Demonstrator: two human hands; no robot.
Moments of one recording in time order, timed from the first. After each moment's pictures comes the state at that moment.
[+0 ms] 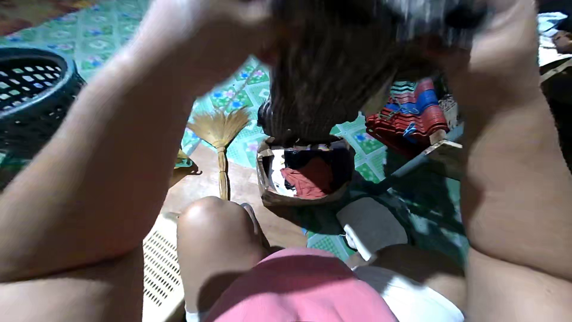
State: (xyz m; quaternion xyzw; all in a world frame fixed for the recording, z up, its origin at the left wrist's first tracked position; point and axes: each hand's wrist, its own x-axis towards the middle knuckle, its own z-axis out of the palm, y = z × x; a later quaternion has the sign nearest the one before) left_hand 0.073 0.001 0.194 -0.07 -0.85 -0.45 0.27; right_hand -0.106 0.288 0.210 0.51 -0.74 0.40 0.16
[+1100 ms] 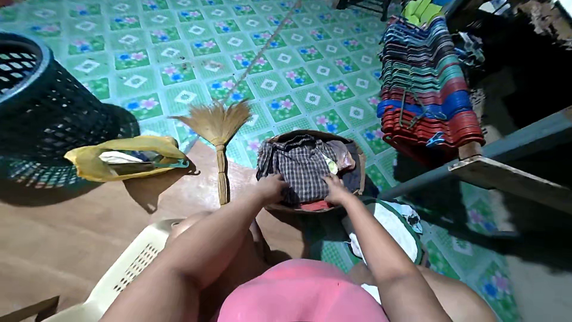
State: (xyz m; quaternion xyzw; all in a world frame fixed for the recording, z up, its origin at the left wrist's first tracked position) left_hand -0.001 -0.011 -0.193 0.03 -0.94 -0.20 -0.27; right_hand -0.139 0.239 -0.220 0.25 -0.91 0.07 -0.33
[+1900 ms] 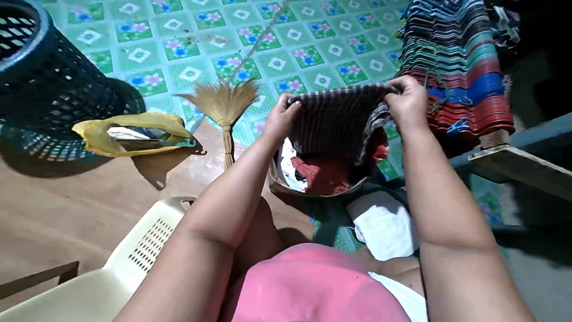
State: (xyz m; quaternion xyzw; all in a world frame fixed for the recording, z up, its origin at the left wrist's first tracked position) left_hand -0.056 -0.029 -0.093 0.10 -0.65 -0.72 0.22; right_hand -0.212 0.214 0.010 0.25 -0.89 0.37 0.05
